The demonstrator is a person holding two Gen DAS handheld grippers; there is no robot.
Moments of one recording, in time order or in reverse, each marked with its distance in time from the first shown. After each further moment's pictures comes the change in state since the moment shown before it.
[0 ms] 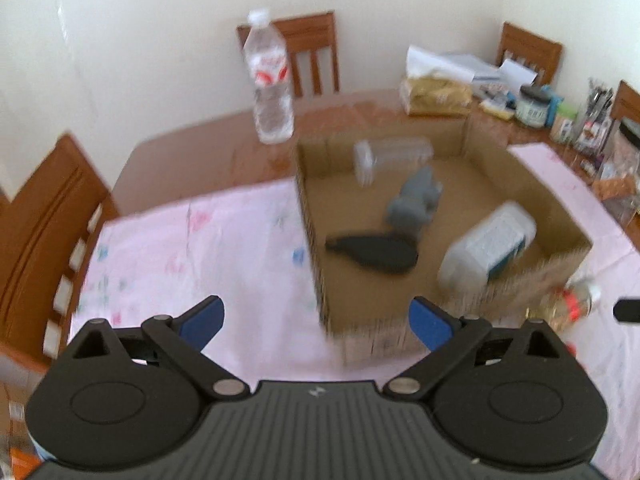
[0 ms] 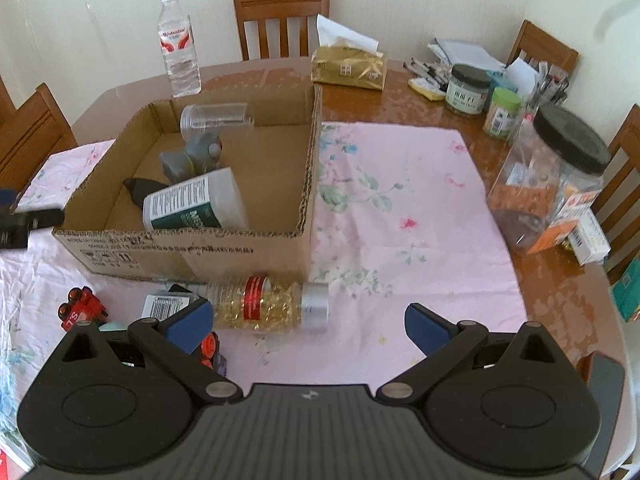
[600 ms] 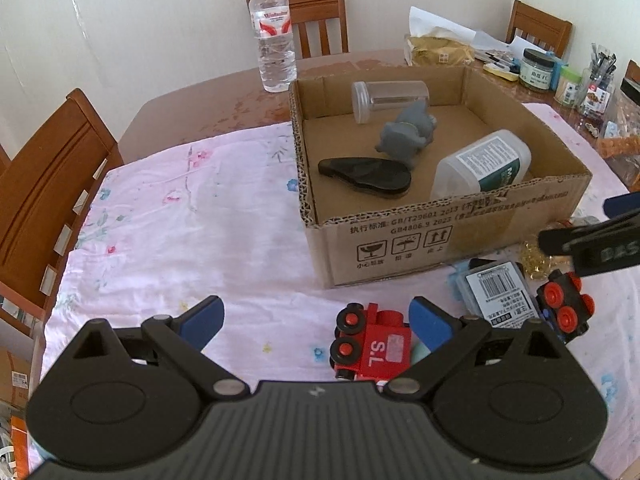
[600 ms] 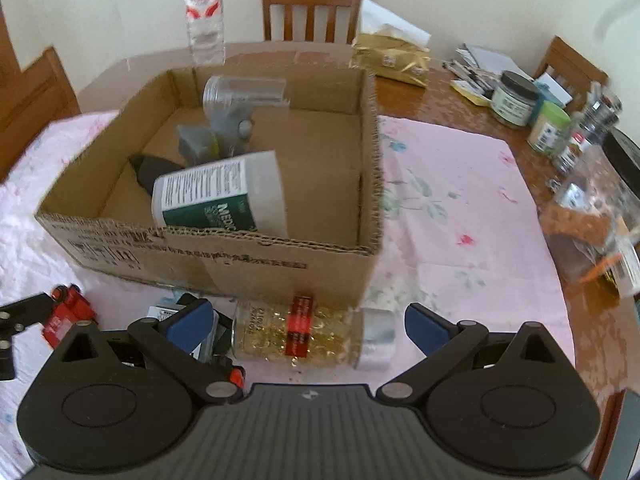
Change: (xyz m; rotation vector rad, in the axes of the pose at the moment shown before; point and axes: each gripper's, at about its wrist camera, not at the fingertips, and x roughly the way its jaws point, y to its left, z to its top) left arm -0.001 -0.017 -0.046 -0.011 0.053 0.031; right arm 0.058 0.046 0.010 -0.106 0.018 -0.020
